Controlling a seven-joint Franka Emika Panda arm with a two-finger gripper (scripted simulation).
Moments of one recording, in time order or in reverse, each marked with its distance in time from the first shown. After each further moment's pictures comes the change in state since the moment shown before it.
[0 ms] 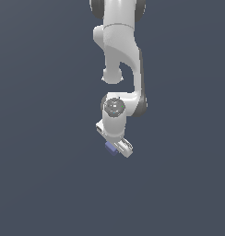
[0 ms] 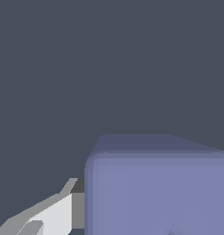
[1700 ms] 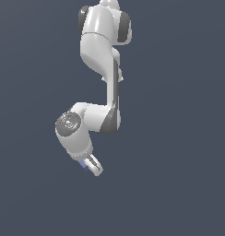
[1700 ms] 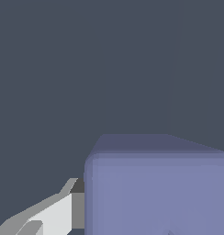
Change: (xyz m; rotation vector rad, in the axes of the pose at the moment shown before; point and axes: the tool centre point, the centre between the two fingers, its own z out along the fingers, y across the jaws) arm 0.145 0.034 -0.020 -0.001 0.000 0.001
